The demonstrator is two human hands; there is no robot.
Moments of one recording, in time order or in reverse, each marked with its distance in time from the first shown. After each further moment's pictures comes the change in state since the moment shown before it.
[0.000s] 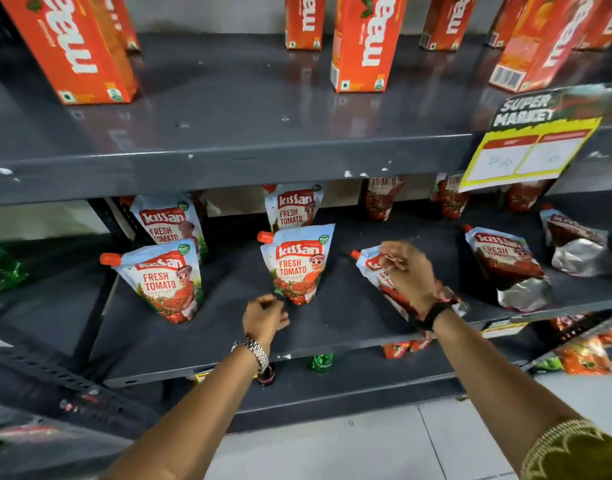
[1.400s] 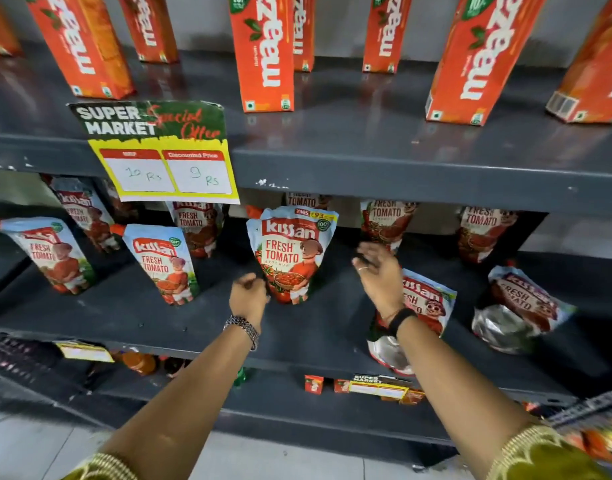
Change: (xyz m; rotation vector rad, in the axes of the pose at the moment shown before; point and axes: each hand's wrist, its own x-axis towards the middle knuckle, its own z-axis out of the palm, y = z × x) left_hand -0.041 0.006 0.261 -0.157 0.388 0.143; right_hand 0.122 0.115 -0.164 0.335 -0.158 0.002
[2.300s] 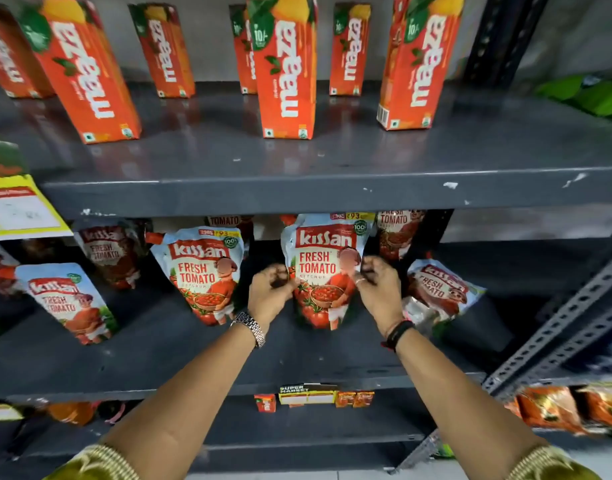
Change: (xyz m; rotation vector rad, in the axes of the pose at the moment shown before) left_hand -0.088 0.012 0.135 0.175 -0.516 0.287; right_hand 0.008 0.023 -0.133 -0.155 0.151 -0.040
